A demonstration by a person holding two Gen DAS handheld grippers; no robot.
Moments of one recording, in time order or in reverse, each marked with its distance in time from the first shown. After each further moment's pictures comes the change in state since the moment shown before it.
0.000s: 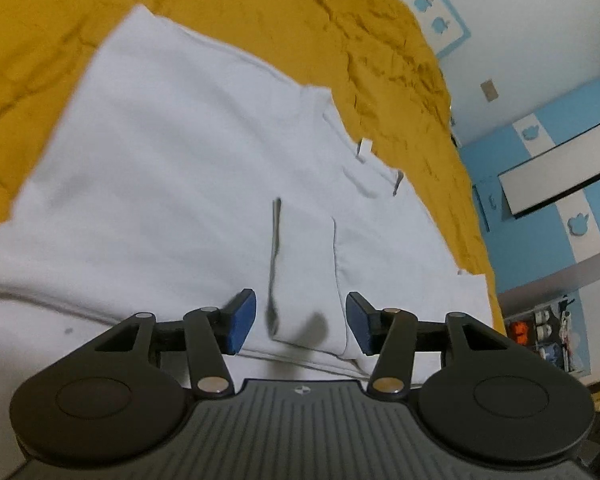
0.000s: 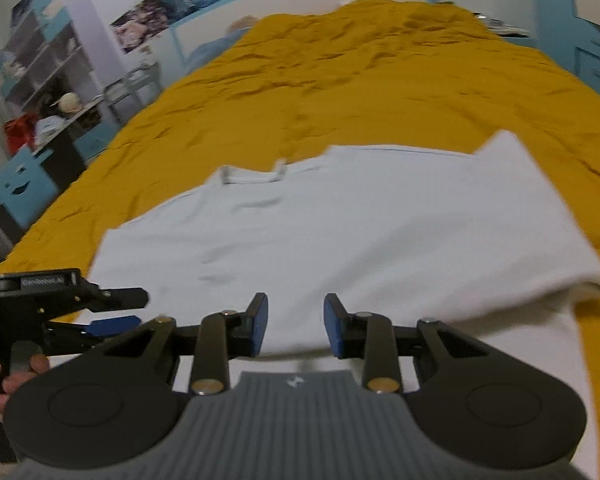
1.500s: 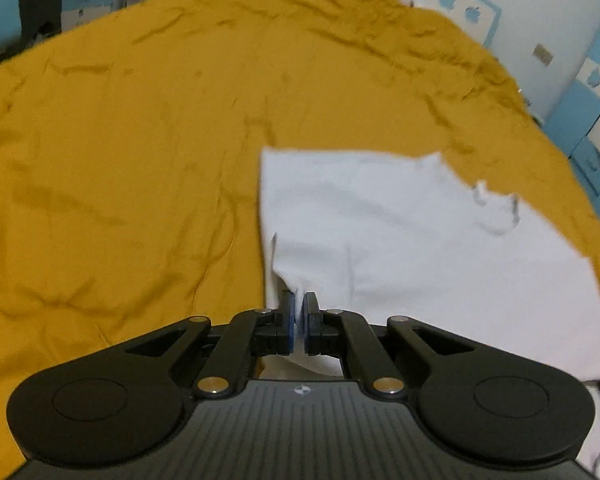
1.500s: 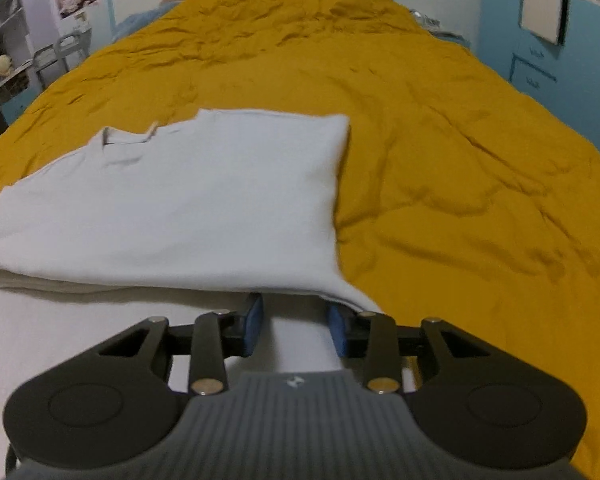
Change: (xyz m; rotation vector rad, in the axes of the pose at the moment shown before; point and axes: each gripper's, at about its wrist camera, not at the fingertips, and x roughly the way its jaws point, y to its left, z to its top) left arm -0.033 0.017 0.026 0.289 -0.152 0.411; right arm -0.005 -0.077 -0.027 -0.050 0.060 -0.259
